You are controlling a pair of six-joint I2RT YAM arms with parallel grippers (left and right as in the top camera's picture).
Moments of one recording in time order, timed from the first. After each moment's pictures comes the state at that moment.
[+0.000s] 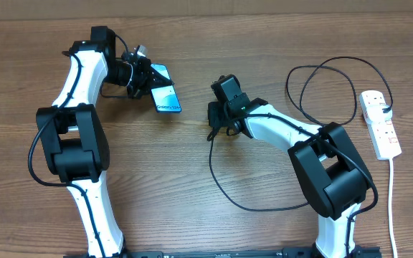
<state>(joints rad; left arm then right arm) 0.05 2.30 1.88 -1.07 0.91 -0.29 0.55 2.05 1.28 -0.27 -0.02 0.48</state>
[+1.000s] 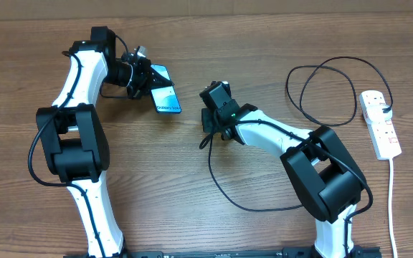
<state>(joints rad) 0.05 2.30 1.88 -1.09 0.91 -0.29 0.62 2.06 1.28 -0.28 0.11 0.49</state>
